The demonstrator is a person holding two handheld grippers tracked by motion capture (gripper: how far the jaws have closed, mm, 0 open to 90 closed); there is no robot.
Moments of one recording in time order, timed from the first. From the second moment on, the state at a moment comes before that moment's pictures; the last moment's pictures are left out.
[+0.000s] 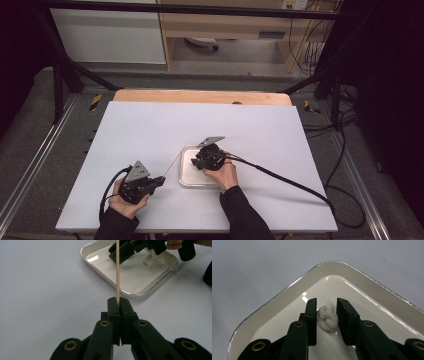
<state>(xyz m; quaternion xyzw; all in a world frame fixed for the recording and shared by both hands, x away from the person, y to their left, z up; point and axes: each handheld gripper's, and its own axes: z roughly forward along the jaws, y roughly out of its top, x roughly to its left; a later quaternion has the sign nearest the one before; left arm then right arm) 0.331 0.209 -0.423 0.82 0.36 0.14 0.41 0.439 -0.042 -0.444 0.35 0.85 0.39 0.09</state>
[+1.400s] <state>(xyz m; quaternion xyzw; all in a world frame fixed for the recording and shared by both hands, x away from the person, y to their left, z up) 0.319 0.184 -0.420 0.82 0.32 0.15 0.45 0.412 -0.099 -0.351 0.33 0.75 0.57 0.01</state>
